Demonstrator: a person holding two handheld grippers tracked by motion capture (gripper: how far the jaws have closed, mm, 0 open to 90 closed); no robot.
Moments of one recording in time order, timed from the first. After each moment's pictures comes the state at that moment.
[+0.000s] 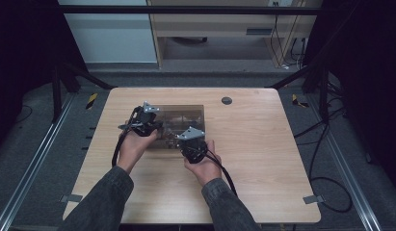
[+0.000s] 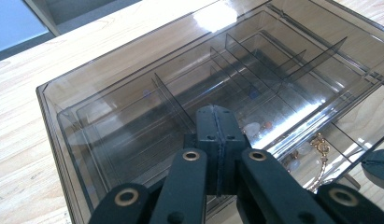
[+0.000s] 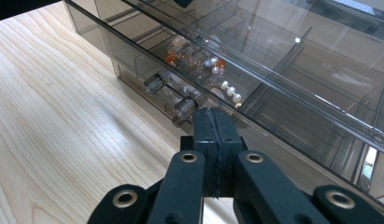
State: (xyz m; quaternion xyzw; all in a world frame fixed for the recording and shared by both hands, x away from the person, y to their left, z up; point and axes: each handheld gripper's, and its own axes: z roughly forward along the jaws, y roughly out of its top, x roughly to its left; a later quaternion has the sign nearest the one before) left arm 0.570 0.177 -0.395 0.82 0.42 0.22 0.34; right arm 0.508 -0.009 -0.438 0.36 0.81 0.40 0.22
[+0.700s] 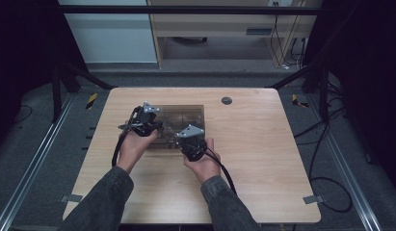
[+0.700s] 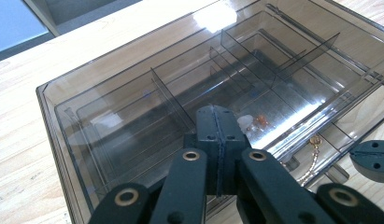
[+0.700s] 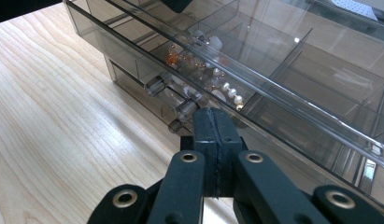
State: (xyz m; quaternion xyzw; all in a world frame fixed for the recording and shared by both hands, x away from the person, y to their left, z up) left arm 0.570 0.177 -0.395 0.82 0.42 0.22 0.34; right arm 0.515 -0.007 -0.437 0.36 0.81 0.41 0.22
